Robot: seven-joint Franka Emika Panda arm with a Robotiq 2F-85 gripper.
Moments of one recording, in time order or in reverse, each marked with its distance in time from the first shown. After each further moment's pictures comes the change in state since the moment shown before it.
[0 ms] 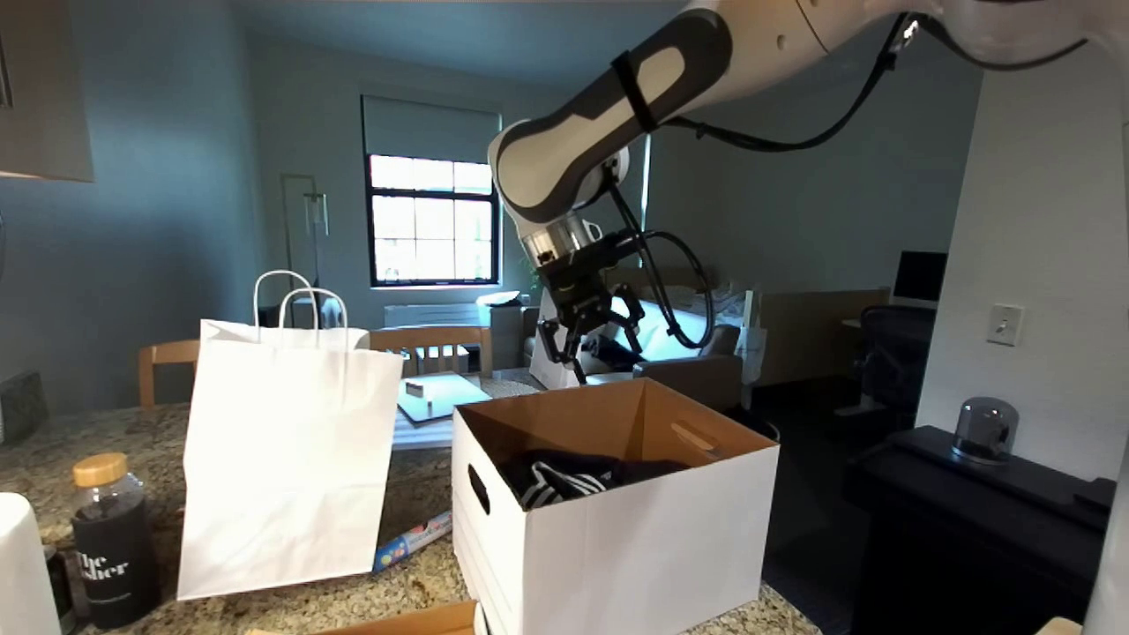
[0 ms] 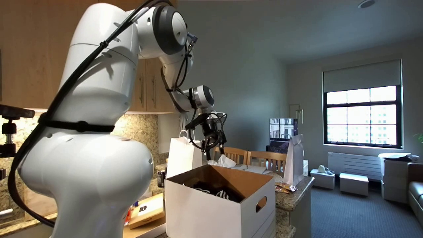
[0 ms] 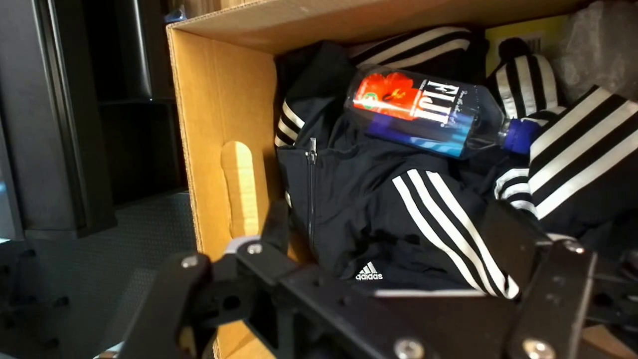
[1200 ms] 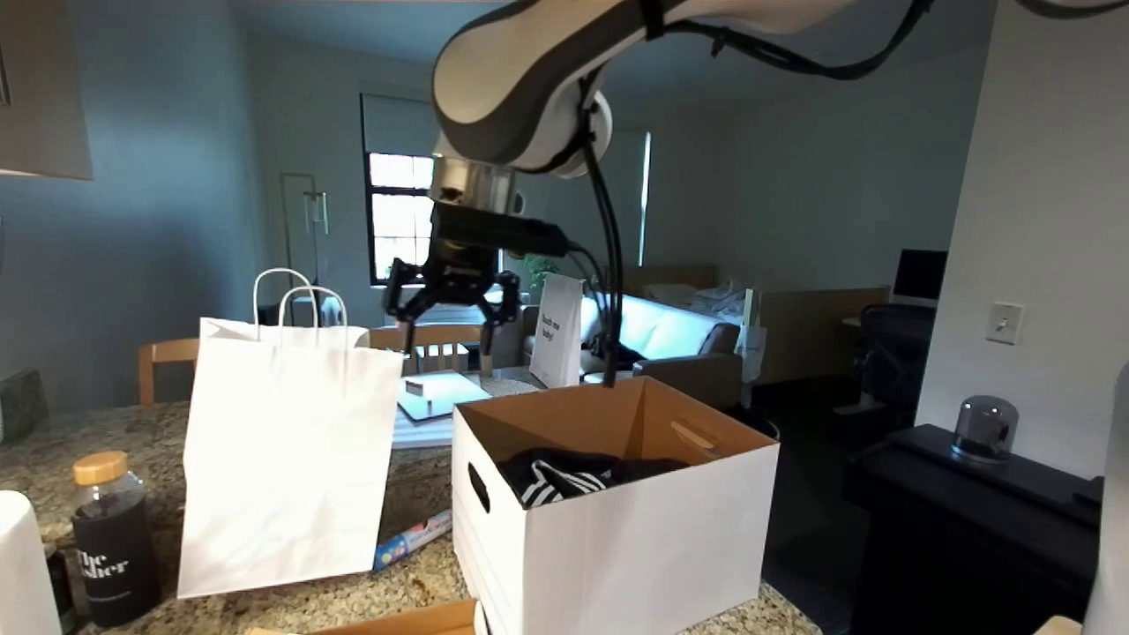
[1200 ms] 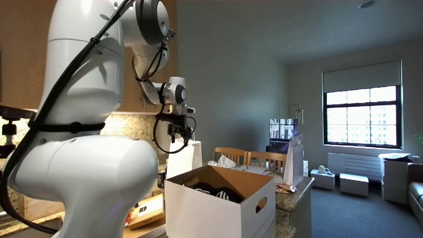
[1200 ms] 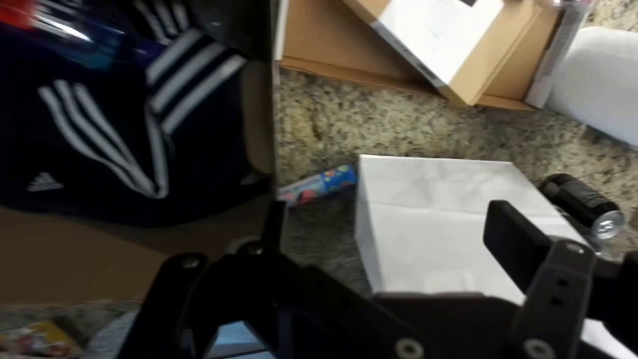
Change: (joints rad) arm 0.180 -0.152 0.033 -0.150 0.349 0.540 -0.103
